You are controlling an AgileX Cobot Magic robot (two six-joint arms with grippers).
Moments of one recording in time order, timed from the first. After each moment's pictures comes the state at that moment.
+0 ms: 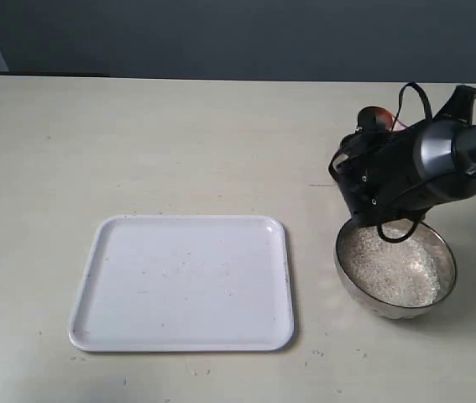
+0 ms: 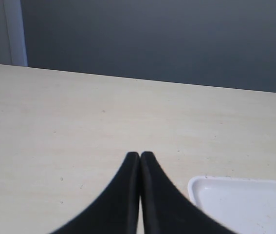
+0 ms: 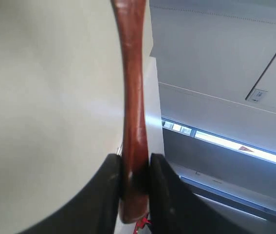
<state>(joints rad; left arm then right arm) -0.29 0.00 0.00 0.31 0.25 -0.47 0.73 1.95 -0.90 -1.46 1.21 0.75</state>
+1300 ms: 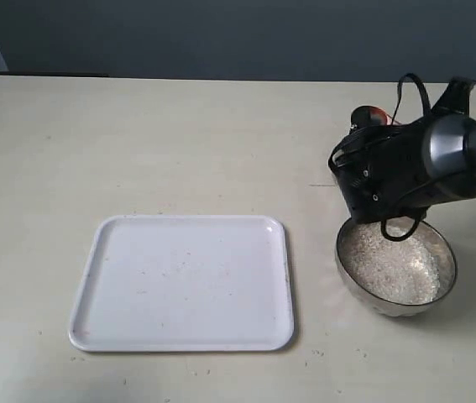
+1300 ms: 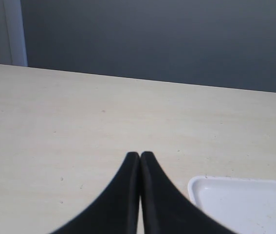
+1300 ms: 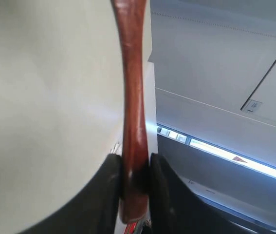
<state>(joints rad) -0.29 0.00 0.00 0.31 0.25 -0.47 0.75 1.90 -0.90 -1.43 1.21 0.66</state>
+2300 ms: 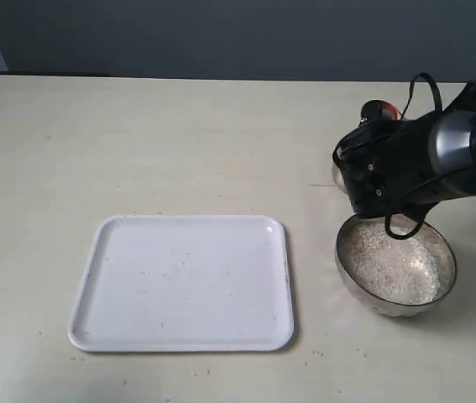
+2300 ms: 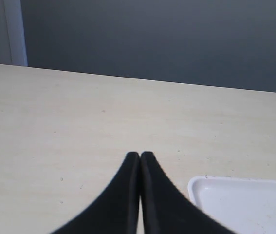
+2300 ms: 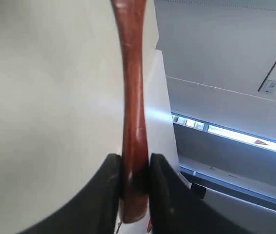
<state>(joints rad) -0.29 0.00 0.00 0.31 0.25 -0.47 0.74 1.89 -0.90 -1.39 1.21 0.73</state>
